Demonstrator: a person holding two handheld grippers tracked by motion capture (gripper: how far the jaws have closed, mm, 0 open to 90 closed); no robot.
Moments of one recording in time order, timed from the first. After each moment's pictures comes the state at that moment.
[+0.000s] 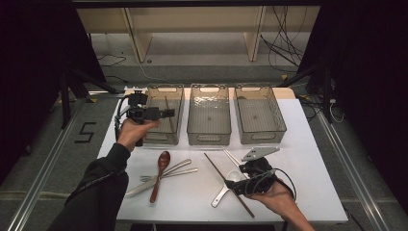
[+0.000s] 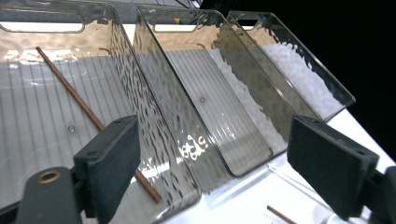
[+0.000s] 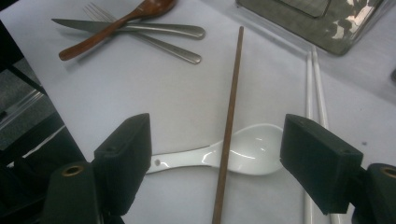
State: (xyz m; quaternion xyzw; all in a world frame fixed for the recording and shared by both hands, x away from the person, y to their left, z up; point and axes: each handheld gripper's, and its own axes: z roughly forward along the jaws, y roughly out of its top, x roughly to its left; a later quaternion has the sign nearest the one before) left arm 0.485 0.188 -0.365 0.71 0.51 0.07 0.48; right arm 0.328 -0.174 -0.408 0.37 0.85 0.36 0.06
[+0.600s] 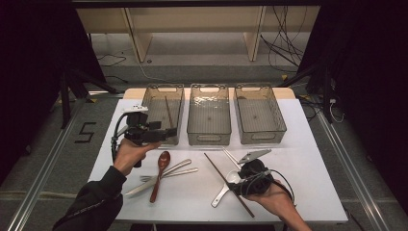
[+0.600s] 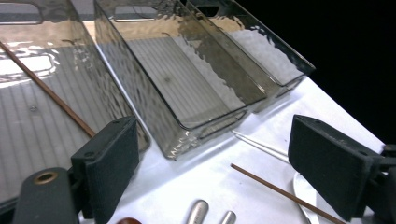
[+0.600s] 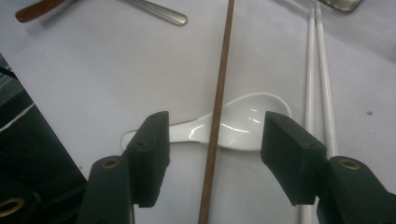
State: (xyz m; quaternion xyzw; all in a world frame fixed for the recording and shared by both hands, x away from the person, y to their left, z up) left arm 0.421 0.180 -0.373 0.73 0.46 0.07 0.50; right arm 0.332 -0.170 -0.424 0.39 0.87 0.29 0.06
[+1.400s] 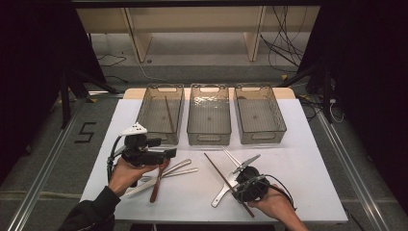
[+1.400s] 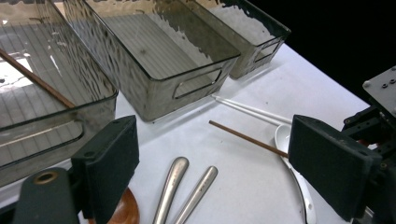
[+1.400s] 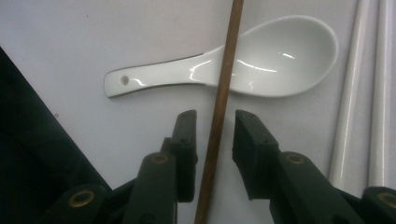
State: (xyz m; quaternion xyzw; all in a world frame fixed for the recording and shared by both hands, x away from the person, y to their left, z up) left arm 0.376 0.181 -0.395 0.76 0.42 0.07 0.50; right arm 0.330 -0.164 -0.451 0.38 0.90 0.20 0.01
